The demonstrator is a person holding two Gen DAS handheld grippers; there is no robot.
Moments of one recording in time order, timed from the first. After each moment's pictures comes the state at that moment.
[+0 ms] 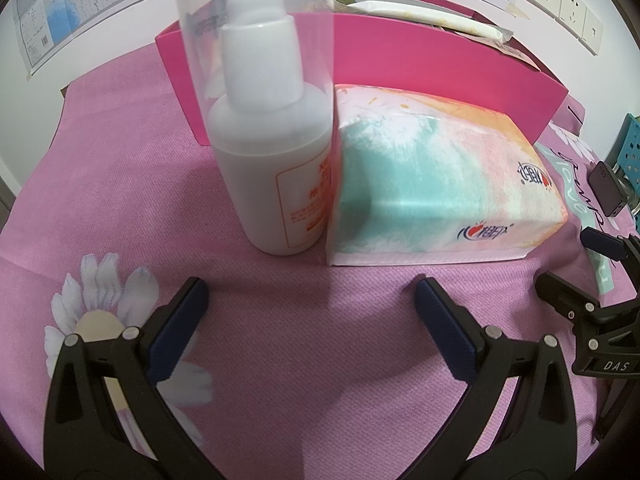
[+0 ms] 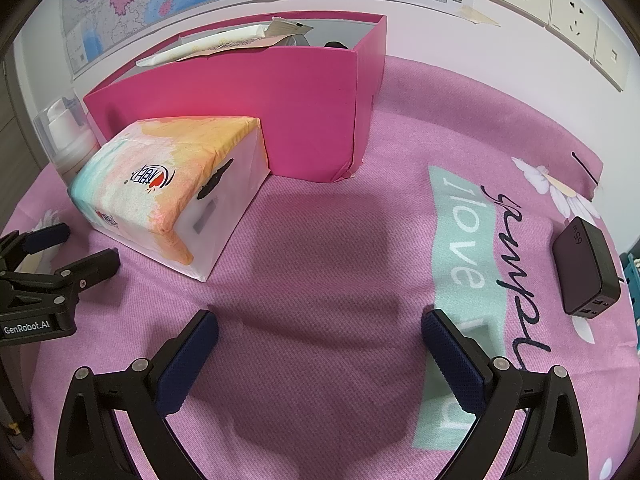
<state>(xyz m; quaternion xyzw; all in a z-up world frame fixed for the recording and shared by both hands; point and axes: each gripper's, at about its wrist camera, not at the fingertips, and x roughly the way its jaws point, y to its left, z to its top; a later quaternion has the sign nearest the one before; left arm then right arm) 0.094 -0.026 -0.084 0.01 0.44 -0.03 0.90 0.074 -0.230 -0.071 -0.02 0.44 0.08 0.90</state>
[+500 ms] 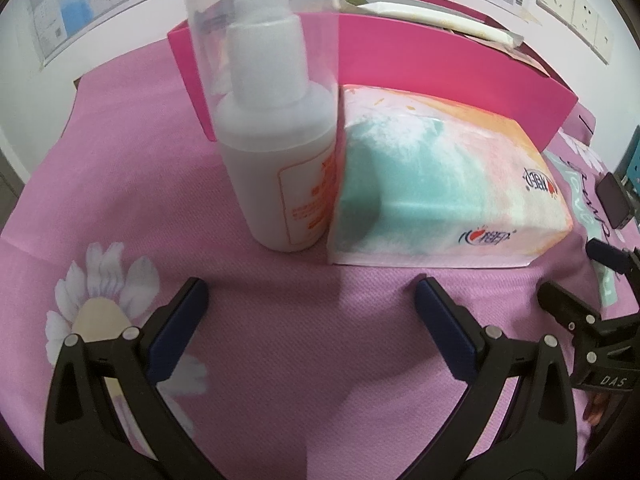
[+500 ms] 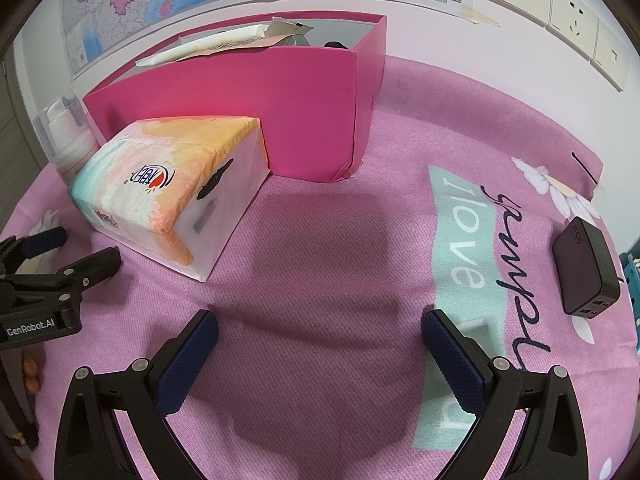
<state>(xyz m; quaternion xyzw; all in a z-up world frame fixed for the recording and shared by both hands) 0.092 -0.032 -0.087 0.00 0.44 0.00 0.90 0.075 -0.230 -0.071 -0.02 0.44 0.08 0.90</state>
